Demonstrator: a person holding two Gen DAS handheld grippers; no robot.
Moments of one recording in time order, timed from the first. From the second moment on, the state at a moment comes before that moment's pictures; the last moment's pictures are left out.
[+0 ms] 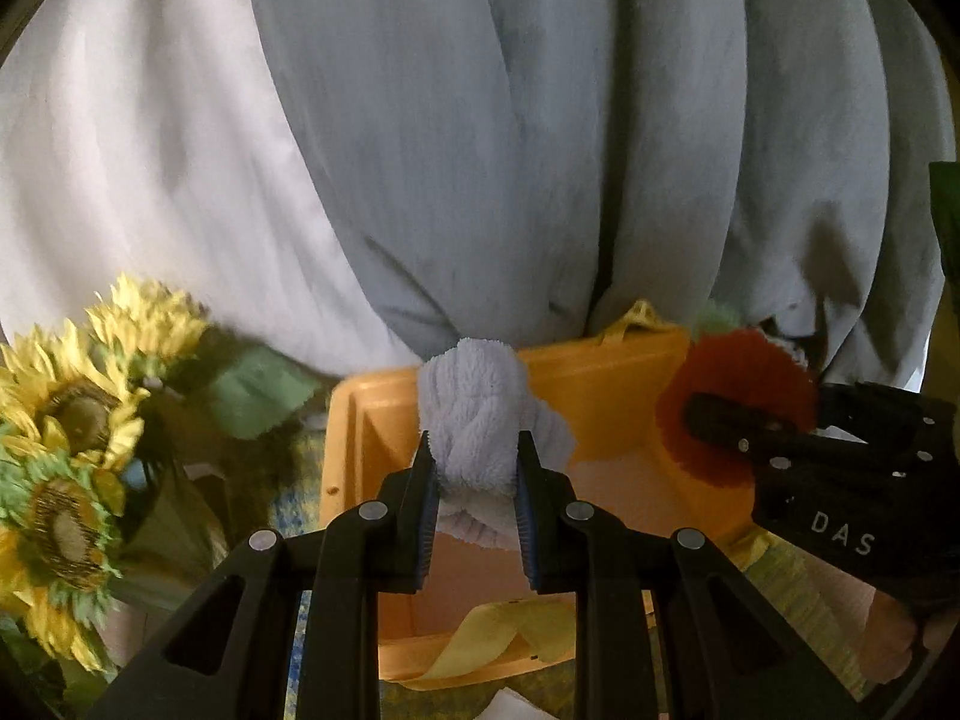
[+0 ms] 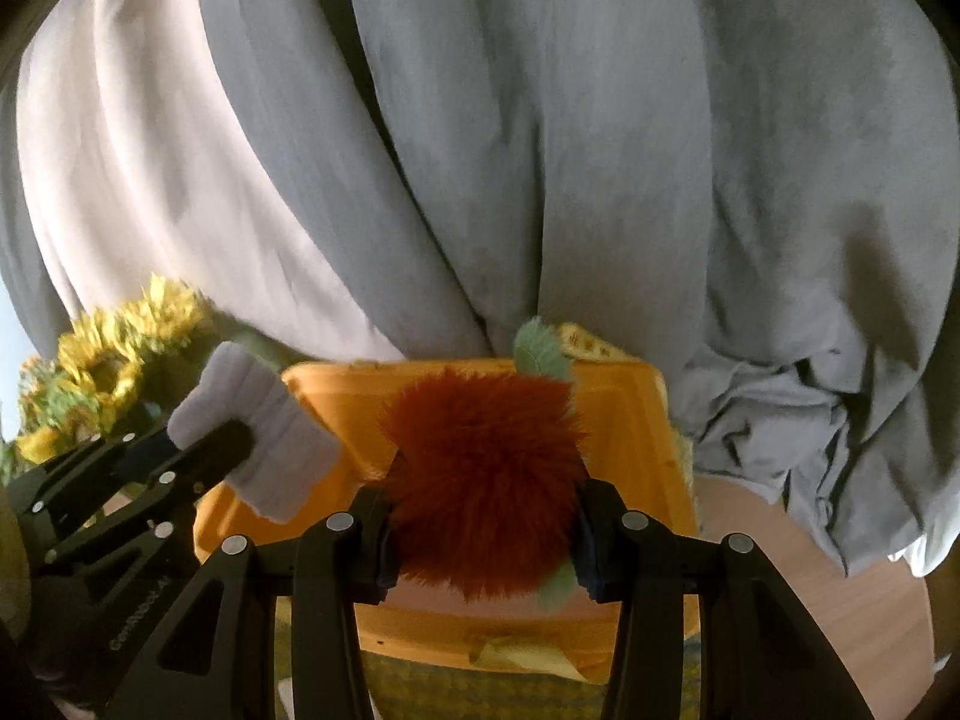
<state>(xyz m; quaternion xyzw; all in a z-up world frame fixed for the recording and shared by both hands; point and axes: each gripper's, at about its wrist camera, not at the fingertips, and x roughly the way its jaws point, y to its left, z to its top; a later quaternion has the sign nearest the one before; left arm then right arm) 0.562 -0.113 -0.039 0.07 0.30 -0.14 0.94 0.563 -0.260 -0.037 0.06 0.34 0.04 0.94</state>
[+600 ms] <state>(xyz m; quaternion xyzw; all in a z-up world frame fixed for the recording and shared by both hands) 0.572 -0.116 -0.054 0.10 0.33 -0.12 0.93 0.591 -0.271 -0.072 0.08 0.40 0.04 0.91</state>
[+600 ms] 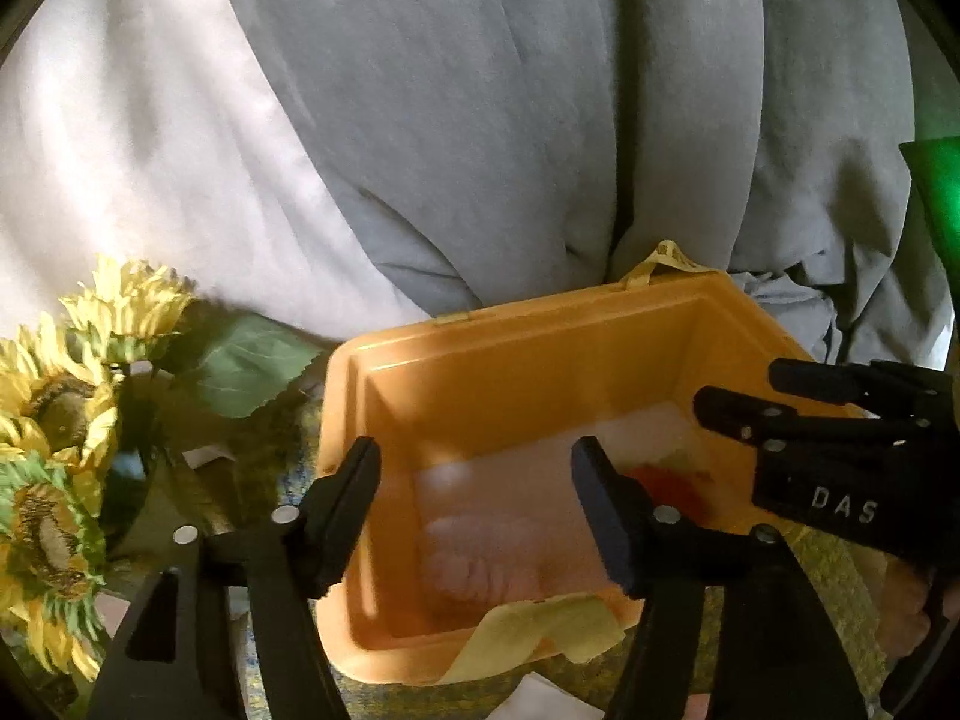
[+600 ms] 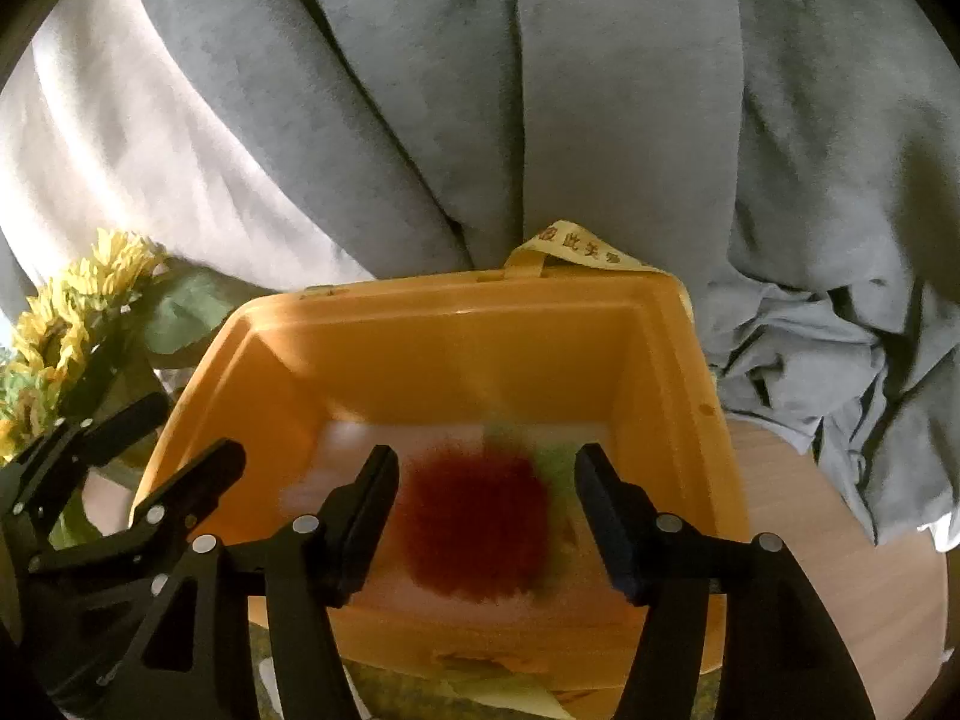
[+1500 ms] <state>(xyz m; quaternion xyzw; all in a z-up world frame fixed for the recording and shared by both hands) 0.423 -0.086 0.026 0.07 0.20 -0.11 0.97 0.439 -0.280 0.017 0.05 0.24 -0.05 0.97</state>
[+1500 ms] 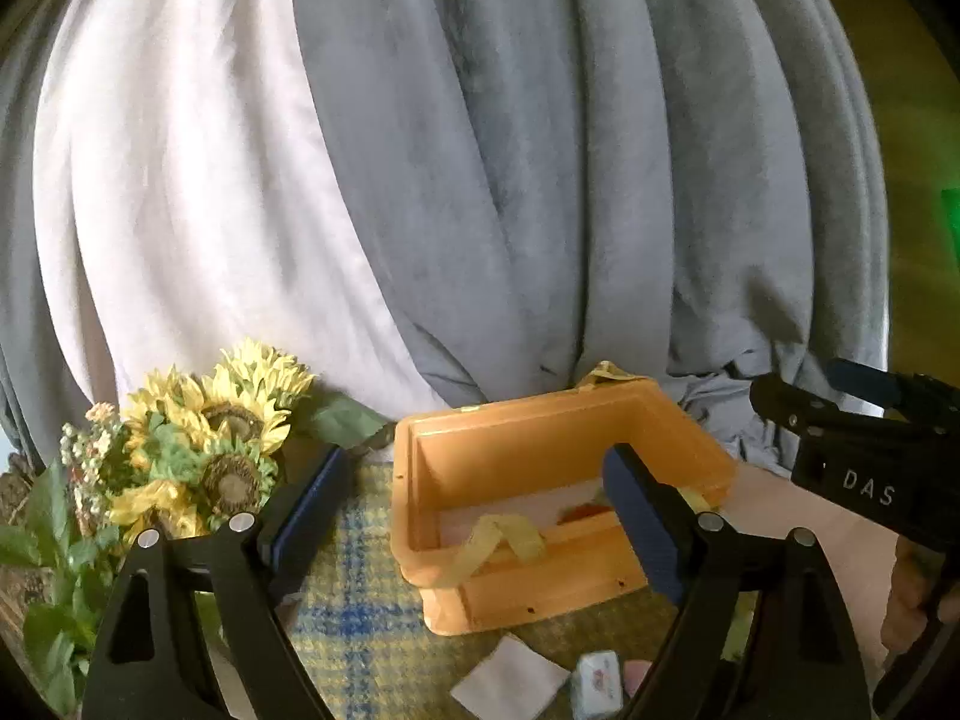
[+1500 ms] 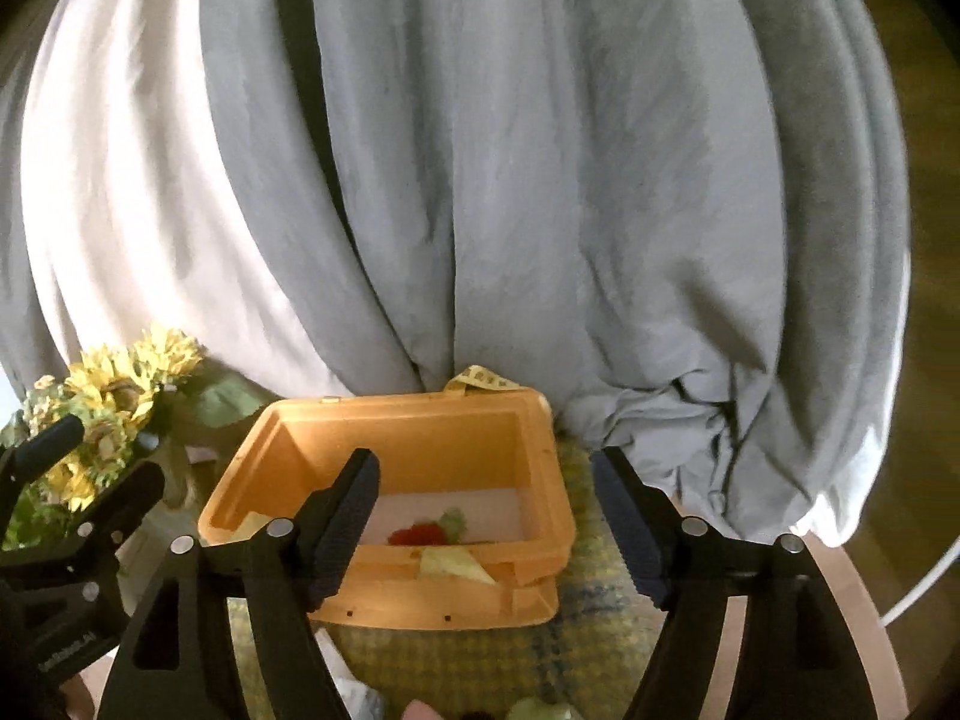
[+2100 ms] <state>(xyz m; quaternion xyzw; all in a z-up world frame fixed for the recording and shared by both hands) 0.335 -0.076 0.021 0.07 0.15 -0.08 0.98 0.355 -0.283 0.016 0.07 0.21 -0.06 0.97</state>
